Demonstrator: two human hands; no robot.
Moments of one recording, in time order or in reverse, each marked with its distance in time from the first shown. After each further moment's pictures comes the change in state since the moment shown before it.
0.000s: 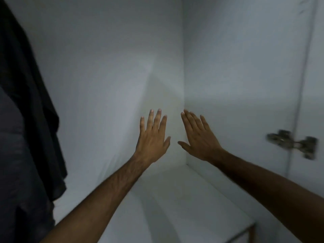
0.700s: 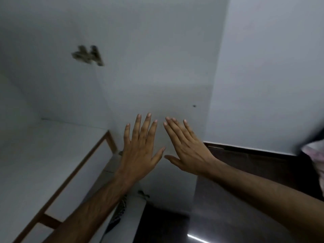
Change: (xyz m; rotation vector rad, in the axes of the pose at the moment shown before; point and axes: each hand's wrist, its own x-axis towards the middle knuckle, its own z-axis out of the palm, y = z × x) left_hand -0.235 0.396 -0.124 -0.689 -0.092 0.651; right_hand -0.528 0.032 -0.191 -0.194 -0.432 0.468
